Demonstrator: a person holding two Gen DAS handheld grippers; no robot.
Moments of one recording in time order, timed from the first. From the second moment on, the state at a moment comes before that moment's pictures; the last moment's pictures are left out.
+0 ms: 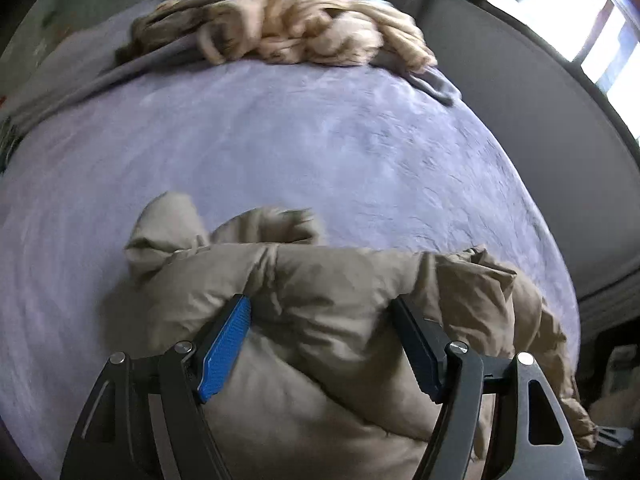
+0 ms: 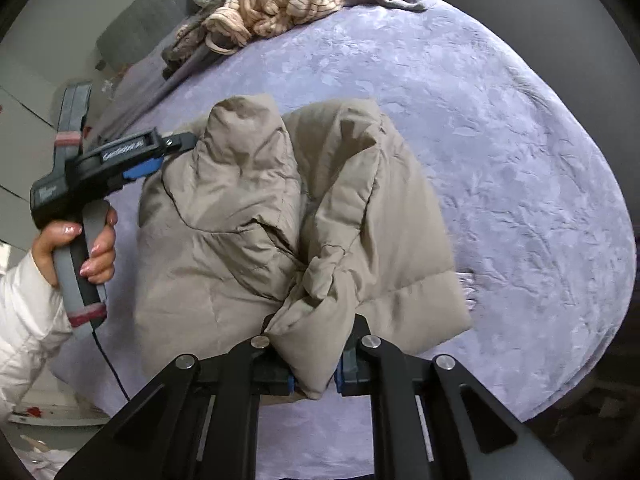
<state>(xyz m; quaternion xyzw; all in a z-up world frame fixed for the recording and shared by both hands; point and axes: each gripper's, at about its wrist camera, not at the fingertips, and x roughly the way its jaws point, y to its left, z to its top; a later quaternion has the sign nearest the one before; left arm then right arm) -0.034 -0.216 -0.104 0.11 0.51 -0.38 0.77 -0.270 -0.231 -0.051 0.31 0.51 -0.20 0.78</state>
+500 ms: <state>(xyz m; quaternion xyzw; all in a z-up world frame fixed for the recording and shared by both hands) -0.071 -0.302 -0.135 0.17 0.51 -0.41 0.74 -0.314 -0.295 -0.127 0.37 0.52 -0.25 0.73</state>
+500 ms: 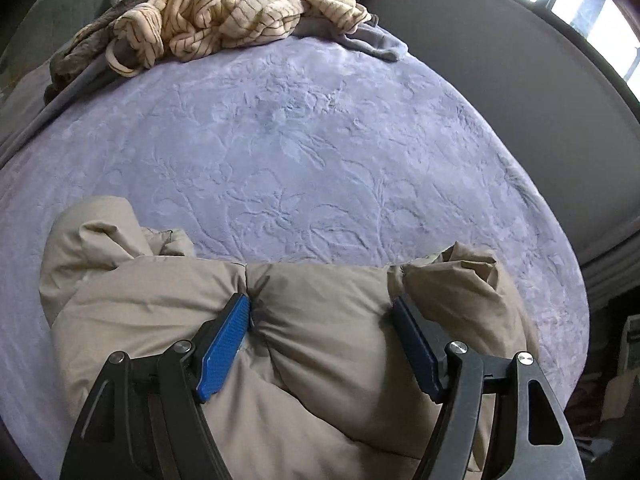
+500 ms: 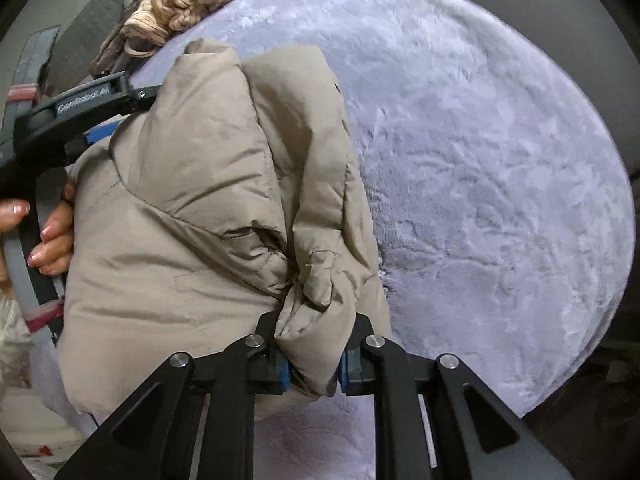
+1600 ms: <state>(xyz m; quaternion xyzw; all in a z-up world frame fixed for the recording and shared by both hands) -0.130 -0.125 -0.123 0.11 0.62 -0.31 0.71 -0.266 -0.324 -0.127 0.39 0.56 -0.12 0.72</state>
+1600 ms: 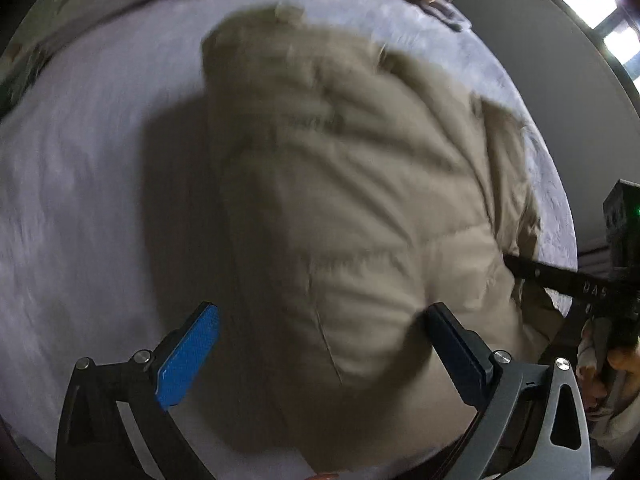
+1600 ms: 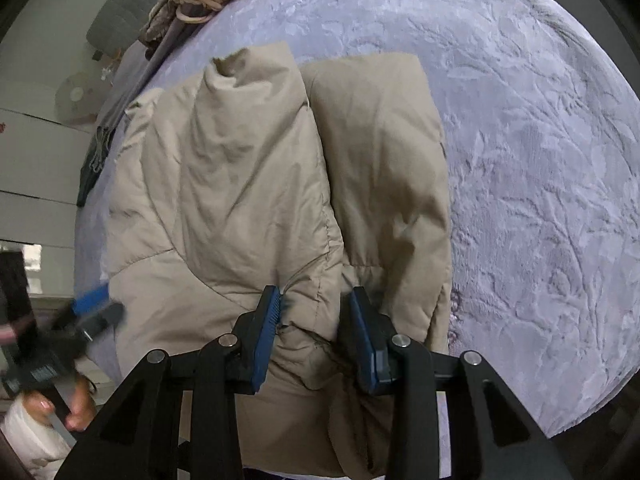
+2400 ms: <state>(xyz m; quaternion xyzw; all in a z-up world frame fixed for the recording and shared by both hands) -0.150 -0.085 -0.095 0.13 0.60 -0.22 0.76 -0.281 -0.313 -0.086 0.38 0.54 -0.13 0.74</state>
